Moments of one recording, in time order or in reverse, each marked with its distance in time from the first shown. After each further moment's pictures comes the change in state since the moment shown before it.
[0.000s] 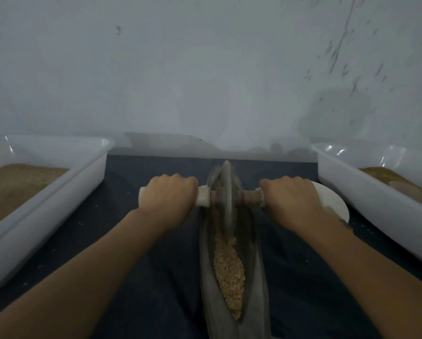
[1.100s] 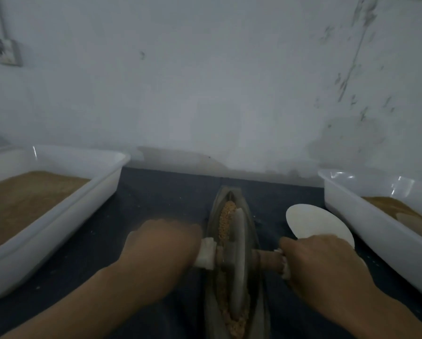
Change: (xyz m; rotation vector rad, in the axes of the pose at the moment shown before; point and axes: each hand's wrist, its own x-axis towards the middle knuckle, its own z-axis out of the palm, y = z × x) left_hand -0.071 0.007 -0.032 -0.043 -0.064 0.061; right_hand -0.073 -0.001 -0.044 0.056 -0.176 -0.147
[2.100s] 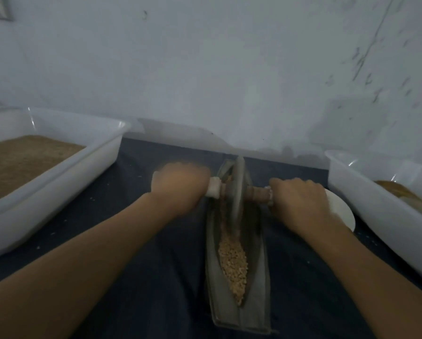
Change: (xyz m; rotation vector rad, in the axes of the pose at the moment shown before) left_hand 0.071 -0.010 0.031 0.056 0.110 -0.097; right_hand 0.077 0.013 0.031 -0.090 0.217 0.140
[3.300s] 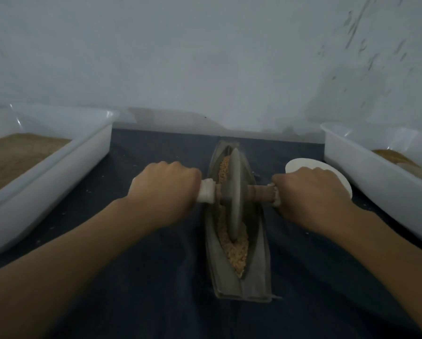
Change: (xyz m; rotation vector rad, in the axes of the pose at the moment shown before) left_hand -0.042 -0.004 -0.018 0.009 -0.032 0.128; right_hand -0.044 0.004 -0.022 -0.014 -0.025 -0.137
